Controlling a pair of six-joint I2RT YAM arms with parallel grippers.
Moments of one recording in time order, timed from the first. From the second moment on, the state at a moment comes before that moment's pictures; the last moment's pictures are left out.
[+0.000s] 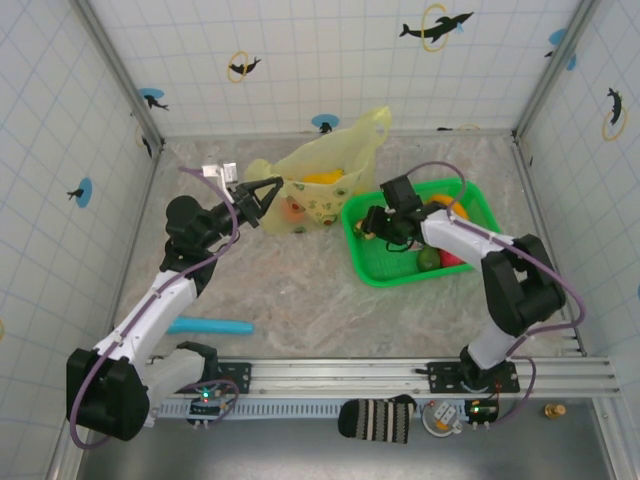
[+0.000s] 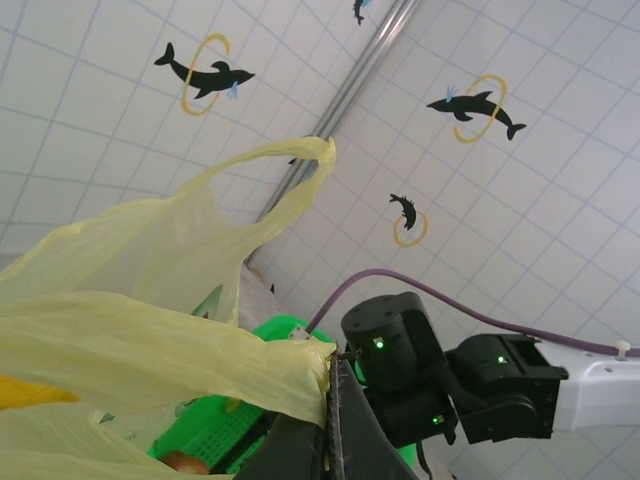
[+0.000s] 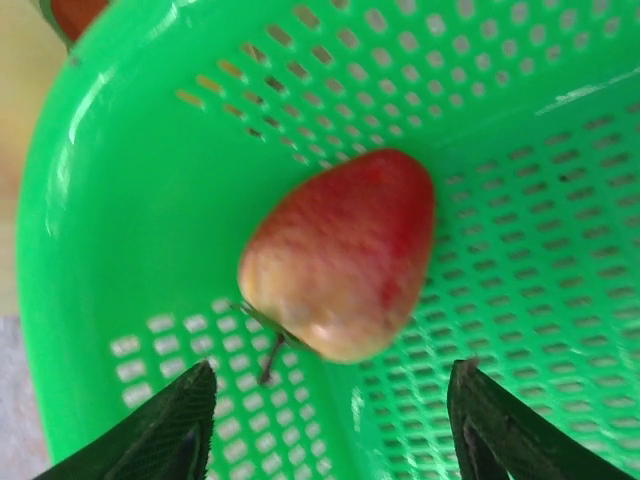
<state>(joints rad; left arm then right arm) -0.29 1.06 0.68 0.52 0.70 -0.66 0.53 1.67 1.07 -0.38 -0.11 0.76</state>
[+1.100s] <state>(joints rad) -0.29 1.06 0.68 0.53 0.70 -0.68 0.51 1.84 1.19 -0.47 0.05 0.70</state>
